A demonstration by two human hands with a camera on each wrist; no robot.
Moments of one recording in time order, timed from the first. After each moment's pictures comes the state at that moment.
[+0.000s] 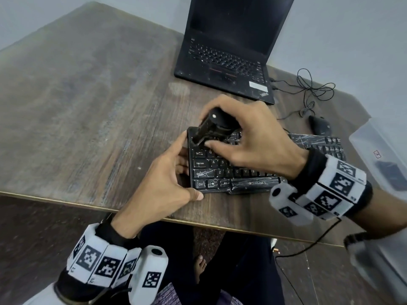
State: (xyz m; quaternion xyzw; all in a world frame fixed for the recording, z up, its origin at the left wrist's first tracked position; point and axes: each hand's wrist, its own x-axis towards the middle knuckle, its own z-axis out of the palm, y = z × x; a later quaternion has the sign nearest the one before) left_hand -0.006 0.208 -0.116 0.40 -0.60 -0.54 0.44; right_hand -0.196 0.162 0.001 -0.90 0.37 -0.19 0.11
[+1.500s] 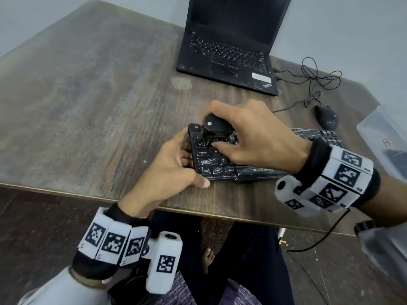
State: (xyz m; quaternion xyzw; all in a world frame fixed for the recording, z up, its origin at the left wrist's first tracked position) left_hand -0.006 0.202 -0.095 0.41 -0.57 -0.58 0.41; right_hand -0.194 0.170 0.000 -0.91 0.40 -0.10 0.01
